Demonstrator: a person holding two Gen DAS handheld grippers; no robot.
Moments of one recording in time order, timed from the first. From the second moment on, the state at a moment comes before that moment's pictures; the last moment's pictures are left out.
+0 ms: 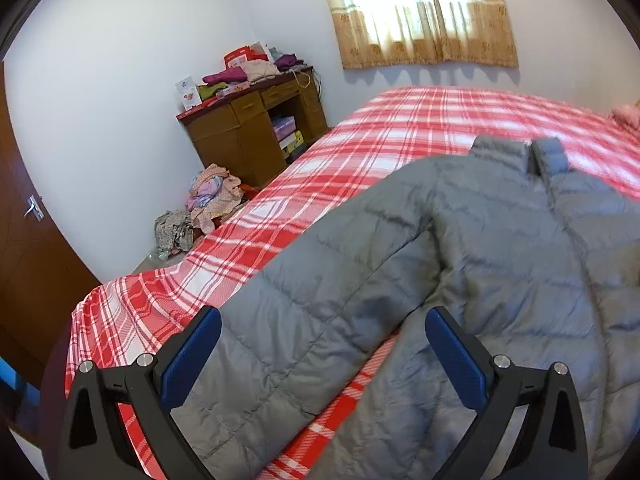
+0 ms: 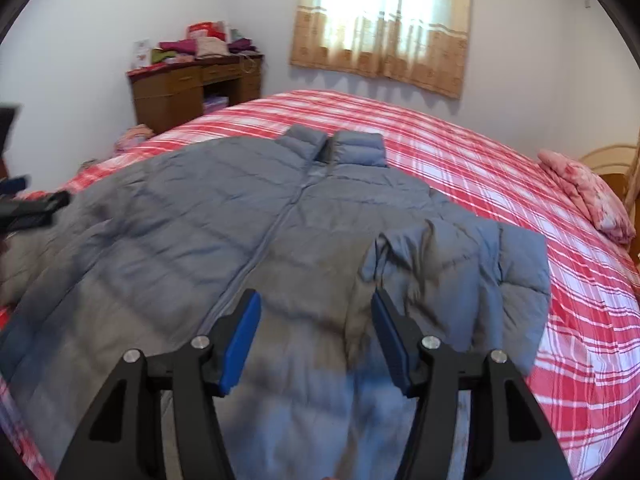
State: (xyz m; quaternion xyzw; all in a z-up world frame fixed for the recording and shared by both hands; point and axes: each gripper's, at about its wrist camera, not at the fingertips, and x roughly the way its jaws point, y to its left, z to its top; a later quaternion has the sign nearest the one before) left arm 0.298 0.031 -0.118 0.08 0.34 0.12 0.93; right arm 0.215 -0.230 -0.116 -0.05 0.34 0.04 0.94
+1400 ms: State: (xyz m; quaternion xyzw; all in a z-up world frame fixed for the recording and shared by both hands) left arm 0.354 -0.169 -0.095 0.16 0.29 -0.09 0.94; right arm 0.153 -0.420 -0.188 0.06 0.36 -0.22 0.90
